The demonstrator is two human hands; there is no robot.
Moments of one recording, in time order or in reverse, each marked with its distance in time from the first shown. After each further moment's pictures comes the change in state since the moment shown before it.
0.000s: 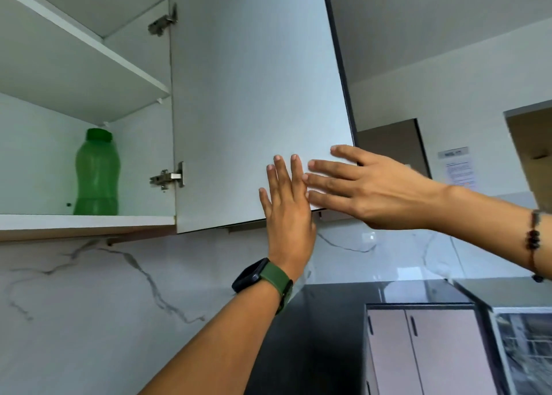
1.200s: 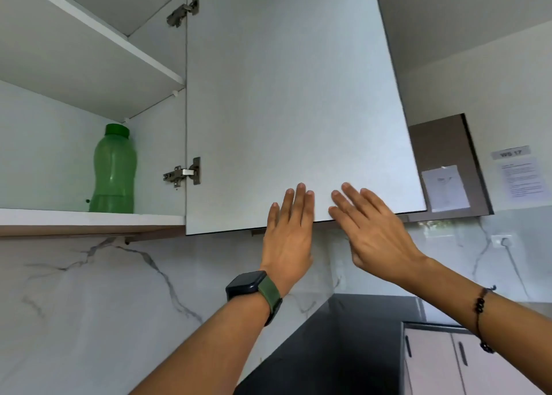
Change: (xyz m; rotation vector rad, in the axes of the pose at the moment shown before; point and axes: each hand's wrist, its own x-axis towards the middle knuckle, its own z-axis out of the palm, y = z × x) left_hand 0.006 -0.083 0.065 0.404 -0.176 0.157; right_hand 0.014 -0.092 0.137 0.279 0.092 0.579
